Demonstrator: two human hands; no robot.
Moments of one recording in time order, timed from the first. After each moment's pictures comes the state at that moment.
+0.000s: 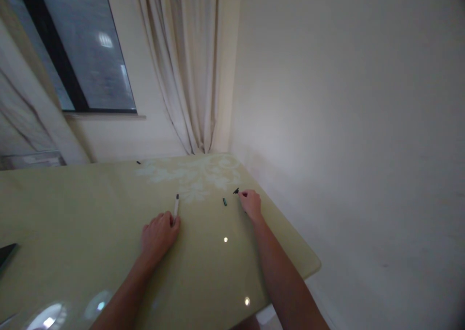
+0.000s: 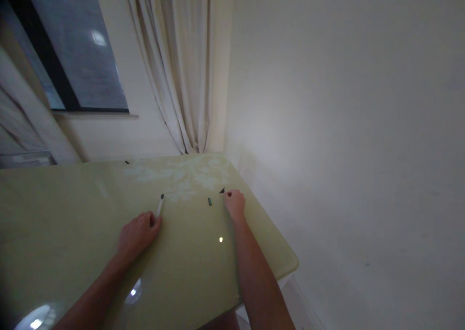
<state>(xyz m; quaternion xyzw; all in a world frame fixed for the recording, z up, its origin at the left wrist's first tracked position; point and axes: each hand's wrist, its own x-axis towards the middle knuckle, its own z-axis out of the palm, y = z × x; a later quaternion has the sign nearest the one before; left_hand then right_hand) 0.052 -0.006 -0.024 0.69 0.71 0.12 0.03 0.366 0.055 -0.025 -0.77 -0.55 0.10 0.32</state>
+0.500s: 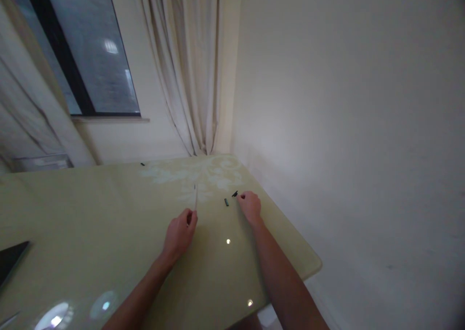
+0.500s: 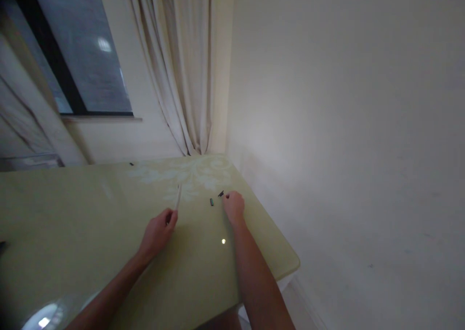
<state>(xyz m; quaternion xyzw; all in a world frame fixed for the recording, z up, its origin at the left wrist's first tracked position) 0.093 -0.011 -0.020 0.69 0.63 0.31 0.16 0.355 0.047 -0.019 -0.77 -0.56 0.05 0.28</state>
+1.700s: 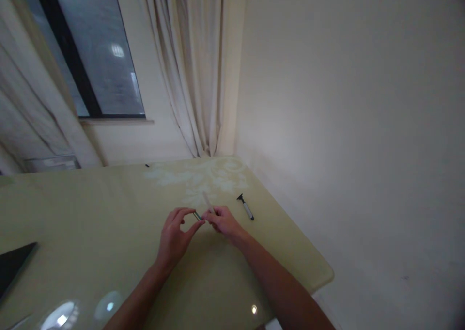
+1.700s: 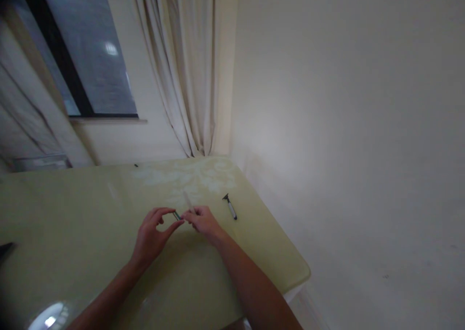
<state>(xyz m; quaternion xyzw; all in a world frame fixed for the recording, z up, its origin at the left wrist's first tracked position) 0.068 -0.014 -0.028 0.72 0.49 0.50 0.02 0.254 0.011 -0.019 -0.40 -0.54 0.61 0.42</state>
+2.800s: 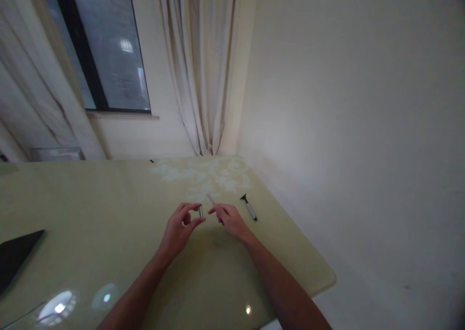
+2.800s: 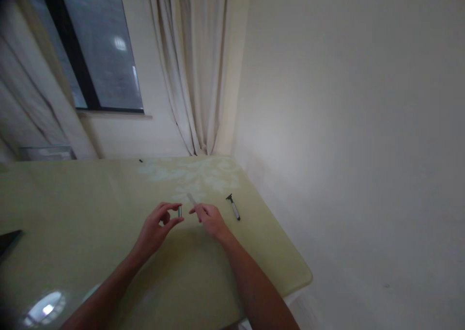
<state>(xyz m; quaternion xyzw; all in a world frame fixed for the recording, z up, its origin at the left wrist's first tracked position) 0.066 -0.012 -0.017 0.69 0.45 0.52 0.22 0.271 0.011 -0.016 -0.40 -0.65 0.47 0.44</state>
